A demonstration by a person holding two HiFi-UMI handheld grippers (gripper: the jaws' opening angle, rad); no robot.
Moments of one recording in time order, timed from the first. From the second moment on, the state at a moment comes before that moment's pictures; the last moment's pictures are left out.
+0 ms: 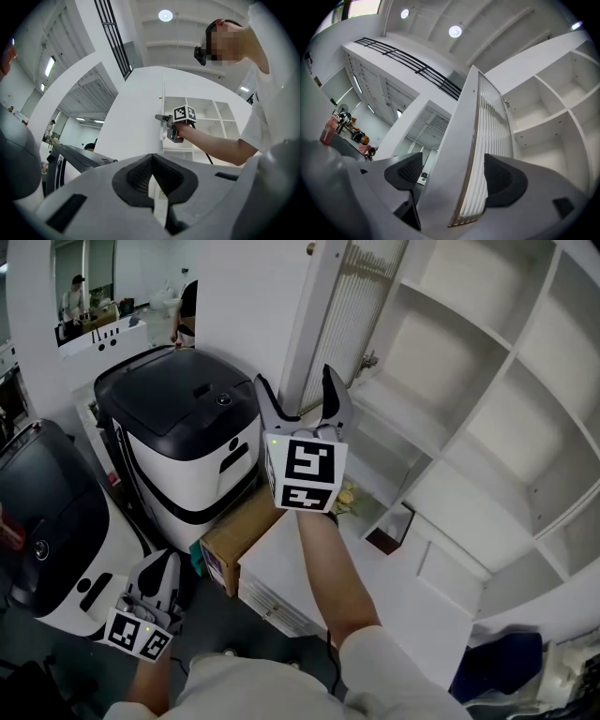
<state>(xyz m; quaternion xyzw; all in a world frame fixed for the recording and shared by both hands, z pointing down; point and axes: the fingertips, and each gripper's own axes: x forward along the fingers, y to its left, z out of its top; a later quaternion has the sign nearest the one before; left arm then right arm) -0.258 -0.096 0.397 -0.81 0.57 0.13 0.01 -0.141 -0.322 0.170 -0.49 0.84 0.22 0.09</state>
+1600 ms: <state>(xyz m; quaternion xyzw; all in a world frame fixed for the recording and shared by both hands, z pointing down) -0.196 -0.126 0.396 -0.85 0.51 0.12 0.00 -0.032 -0.288 0.167 -0.43 0.87 0.22 0.13</state>
